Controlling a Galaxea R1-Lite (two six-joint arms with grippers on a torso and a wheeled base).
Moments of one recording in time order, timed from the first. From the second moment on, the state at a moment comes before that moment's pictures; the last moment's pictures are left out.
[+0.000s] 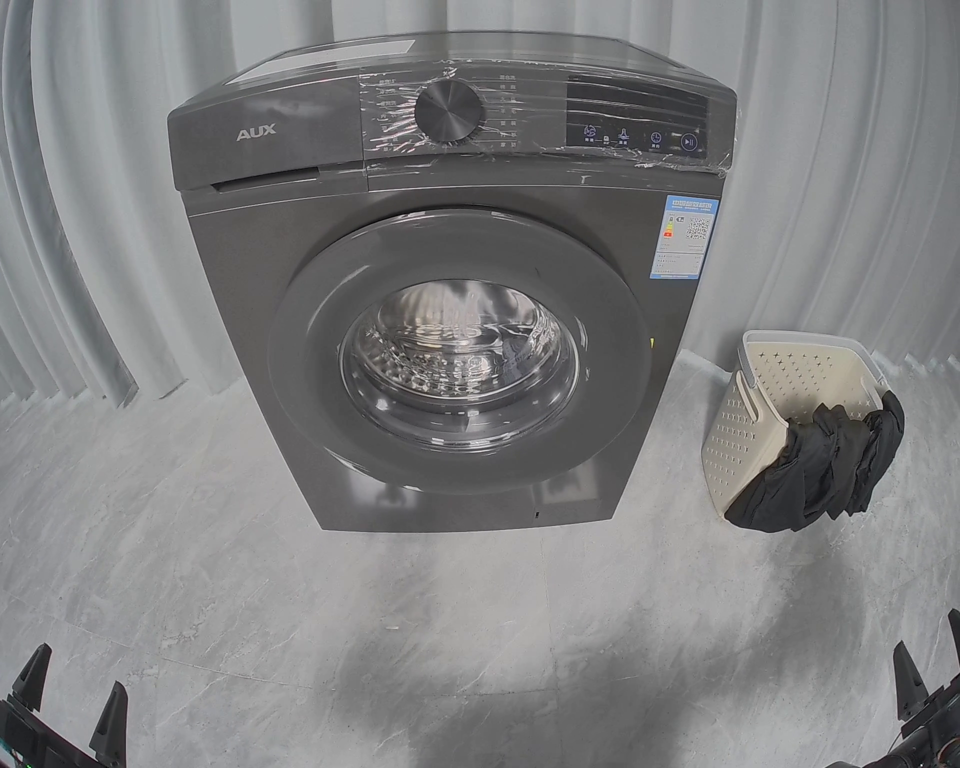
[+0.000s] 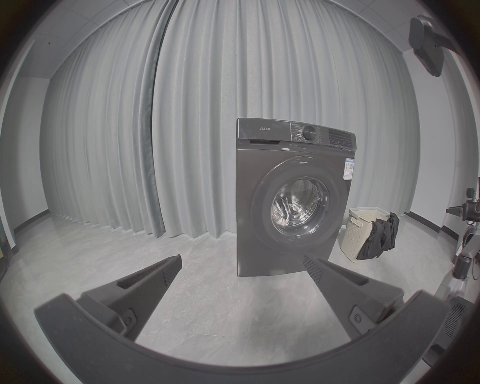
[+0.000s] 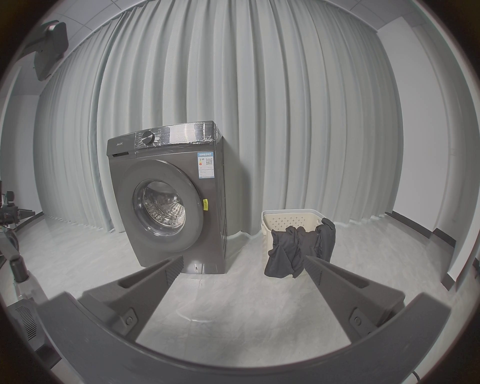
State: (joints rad) left arm 0.00 0.02 -0.02 0.00 0.00 -0.01; right arm 0.00 0.02 -0.02 -0.01 -0.03 0.01
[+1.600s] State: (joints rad) left arm 0.00 0.02 -0.02 0.00 0.00 -0.01; right arm 0.00 0.02 -0.02 -0.01 -0.03 0.01
